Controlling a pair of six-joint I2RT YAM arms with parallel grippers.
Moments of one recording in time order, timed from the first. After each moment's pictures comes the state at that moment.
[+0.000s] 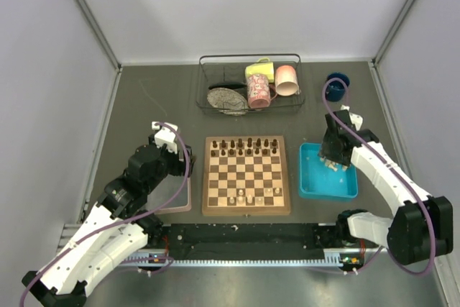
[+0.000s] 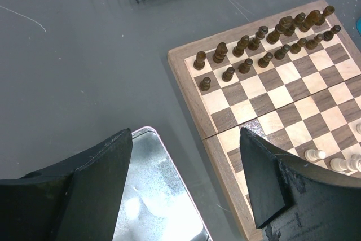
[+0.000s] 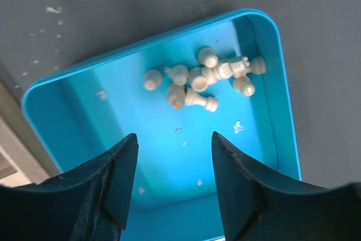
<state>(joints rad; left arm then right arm) -0.60 0.55 0.64 -0.52 -0.17 -0.15 0.25 1.15 0.82 -0.79 0.33 0.57</state>
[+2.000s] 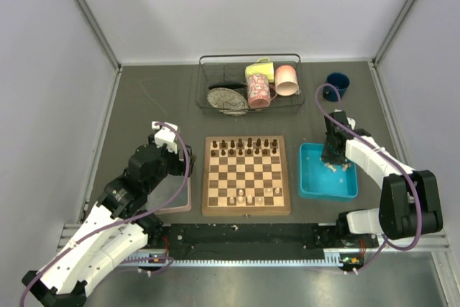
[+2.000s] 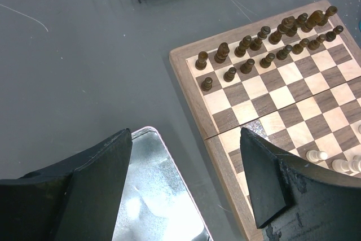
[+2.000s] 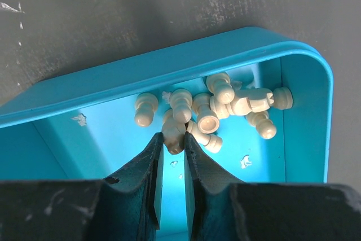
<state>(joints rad) -0.60 0.55 0.64 -0.52 -0.17 -0.16 0.16 1.33 0.75 -0.61 0.24 0.46</state>
